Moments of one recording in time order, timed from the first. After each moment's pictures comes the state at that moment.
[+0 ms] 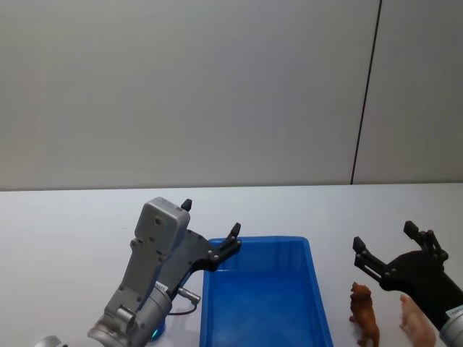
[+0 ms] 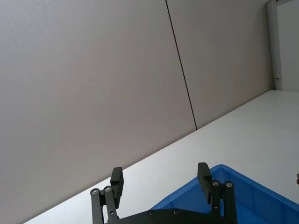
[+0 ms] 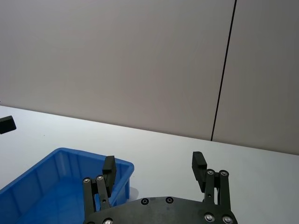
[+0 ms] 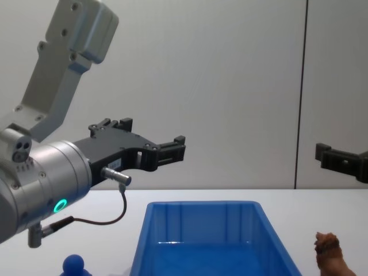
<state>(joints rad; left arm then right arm) -0.24 0.38 0.45 -1.63 -0.20 0.01 -0.01 -0.01 0.34 -0.23 -1.77 0.29 0.03 0.07</state>
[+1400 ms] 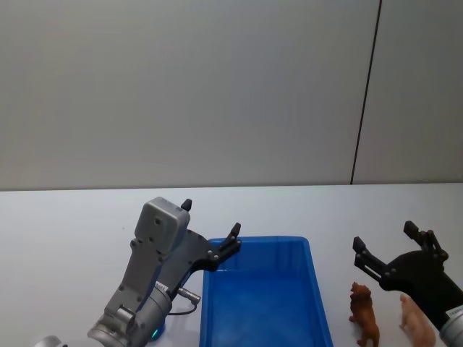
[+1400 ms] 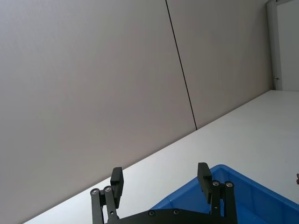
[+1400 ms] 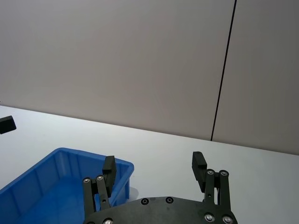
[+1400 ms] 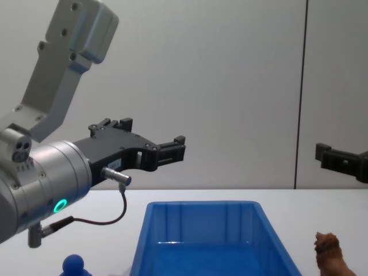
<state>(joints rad) -0.24 0.38 0.45 -1.63 -0.20 0.01 -0.01 -0.01 0.34 -0.23 -1.77 0.29 0.03 0.07</state>
